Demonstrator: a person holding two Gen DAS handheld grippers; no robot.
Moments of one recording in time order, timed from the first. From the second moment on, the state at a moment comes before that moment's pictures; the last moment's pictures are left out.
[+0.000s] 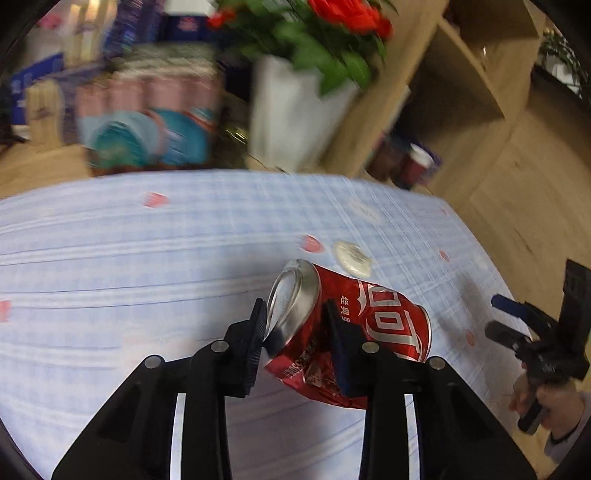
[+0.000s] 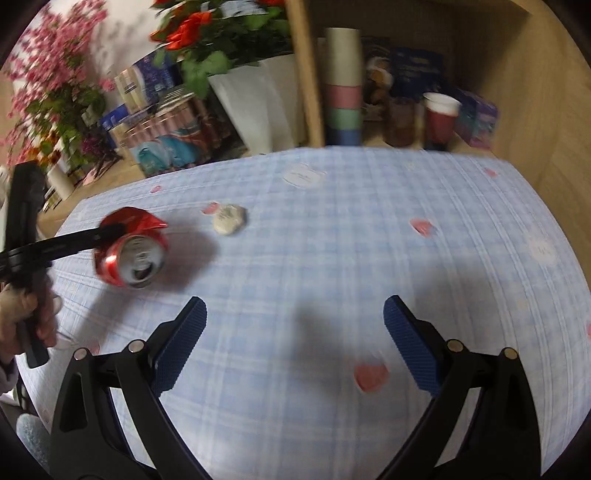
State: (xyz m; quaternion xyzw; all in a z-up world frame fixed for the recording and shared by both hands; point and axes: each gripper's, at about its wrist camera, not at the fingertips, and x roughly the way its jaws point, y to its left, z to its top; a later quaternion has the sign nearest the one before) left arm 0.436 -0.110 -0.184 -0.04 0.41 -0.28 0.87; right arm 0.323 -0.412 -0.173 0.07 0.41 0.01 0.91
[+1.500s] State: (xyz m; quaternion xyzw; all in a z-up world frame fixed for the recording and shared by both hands) left arm 0.254 0.025 -0.080 -0.08 0.32 -0.22 0.92; right arm 0.287 -0.284 -0.138 0.03 0.43 0.11 0.90
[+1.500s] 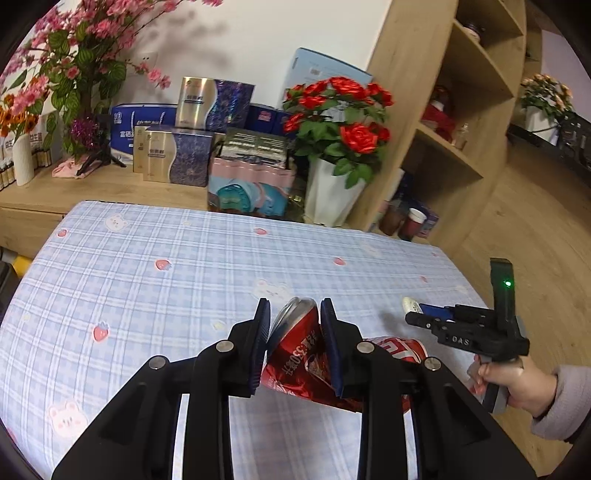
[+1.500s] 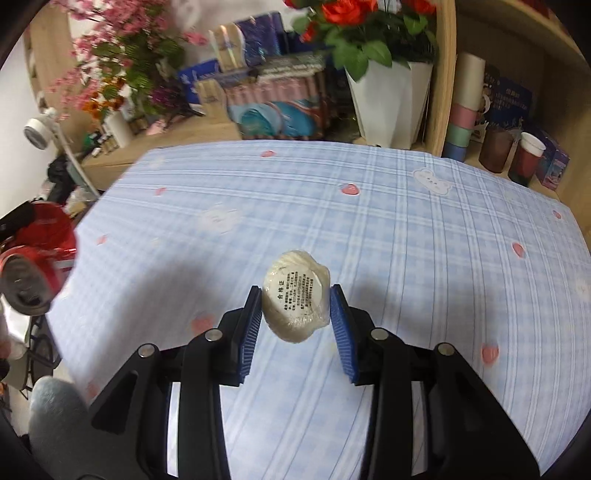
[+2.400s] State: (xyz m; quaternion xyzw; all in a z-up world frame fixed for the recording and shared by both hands) left arm 0.057 -0.030 -0.112 -0.03 0.34 -0.26 0.90; right arm 0.032 -0.274 -0.081 0.09 0.32 0.13 0.93
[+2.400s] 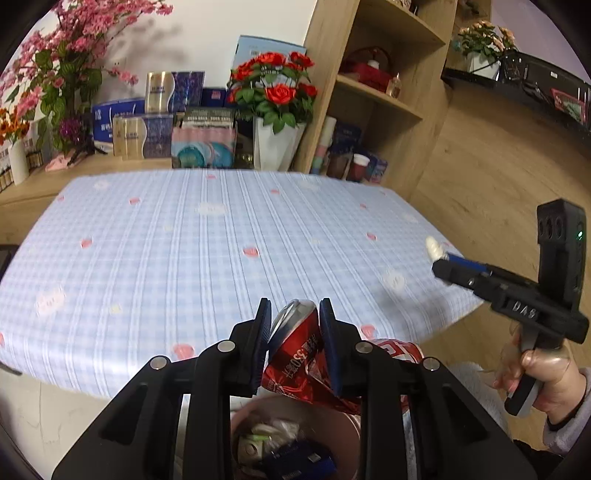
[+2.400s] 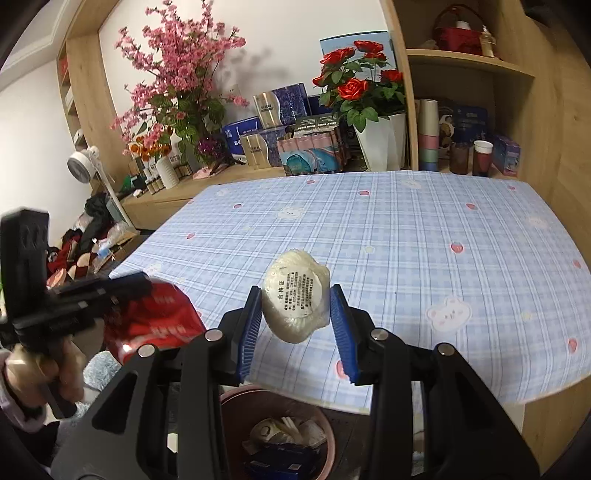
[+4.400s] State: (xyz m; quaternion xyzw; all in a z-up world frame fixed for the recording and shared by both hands) left arm 0.009 0.051 -0.092 -0.02 0.29 -0.09 0.95; right arm -0.012 -0.193 -0.178 0.05 0.48 0.19 0.85
